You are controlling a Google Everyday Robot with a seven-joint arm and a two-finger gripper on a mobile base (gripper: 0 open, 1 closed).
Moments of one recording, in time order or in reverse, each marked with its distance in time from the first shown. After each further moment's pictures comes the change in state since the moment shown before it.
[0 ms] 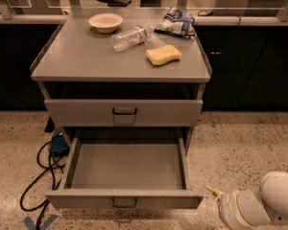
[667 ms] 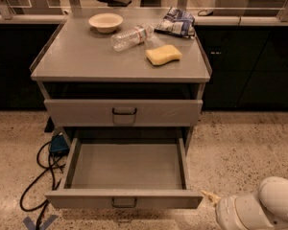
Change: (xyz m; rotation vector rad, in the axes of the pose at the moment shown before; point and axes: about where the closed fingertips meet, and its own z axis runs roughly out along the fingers) arm 0.003 0.006 0.022 -0.029 -0.090 -0.015
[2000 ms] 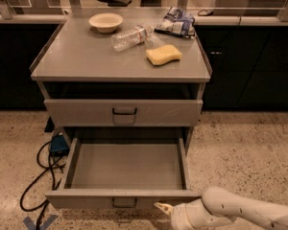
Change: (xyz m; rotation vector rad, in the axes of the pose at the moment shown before) arm -0.008 -0.006 0.213 -0.207 -0.286 0.000
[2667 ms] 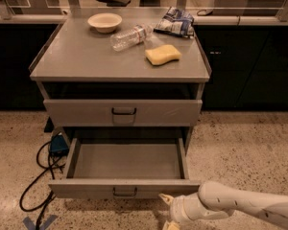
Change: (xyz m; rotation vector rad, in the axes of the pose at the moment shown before) arm 0.011 -0.041 -0.002 0.111 0.093 0.096
